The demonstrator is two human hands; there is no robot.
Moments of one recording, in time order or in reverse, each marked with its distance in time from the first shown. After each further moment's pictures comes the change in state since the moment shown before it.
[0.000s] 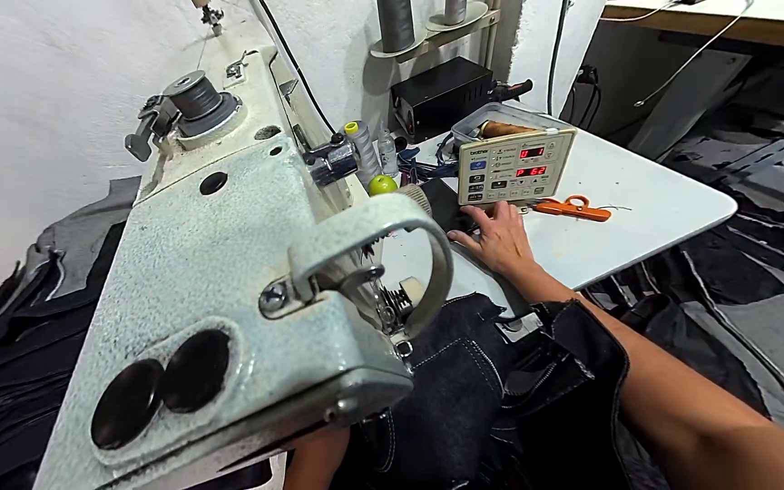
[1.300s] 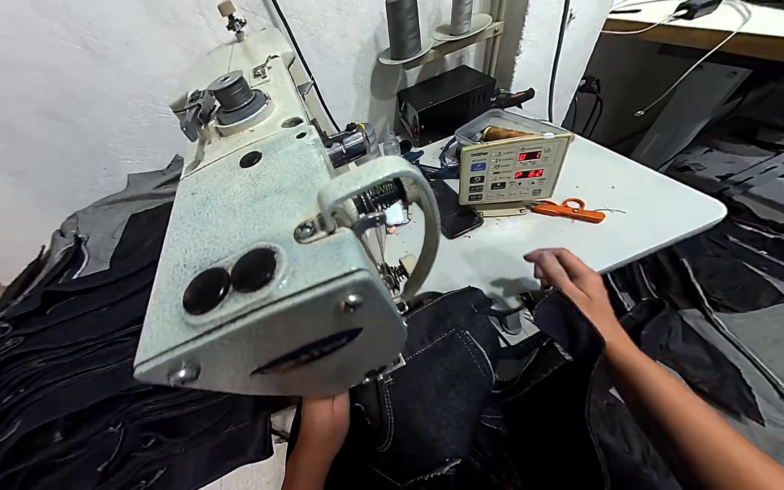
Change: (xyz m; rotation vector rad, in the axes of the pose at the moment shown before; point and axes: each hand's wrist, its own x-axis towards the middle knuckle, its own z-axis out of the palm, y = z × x) left_hand -0.008 -0.011 0.008 -0.224 0.098 0.016; right_hand -0.096 -0.036 -0.112 0.683 0.020 0.311
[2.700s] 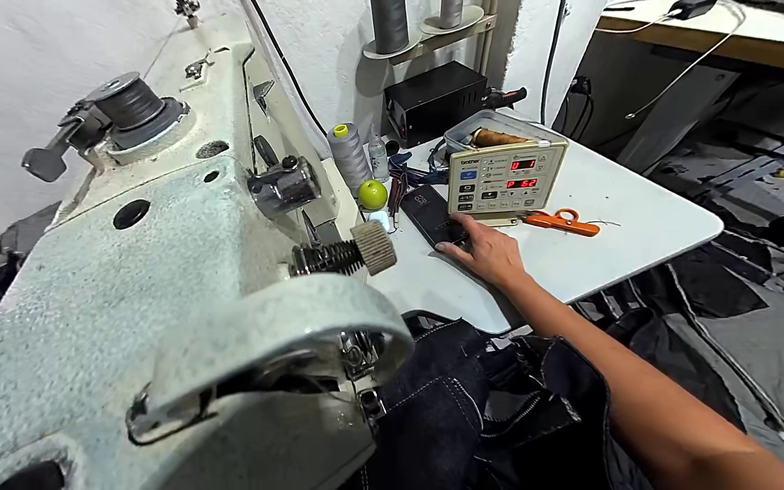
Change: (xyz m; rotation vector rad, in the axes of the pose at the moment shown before) left_hand -0.011 0.008 0.004 0.127 0.043 -0.075; right_hand 0.114 0.062 0.067 -0.643 -0.190 -0.220
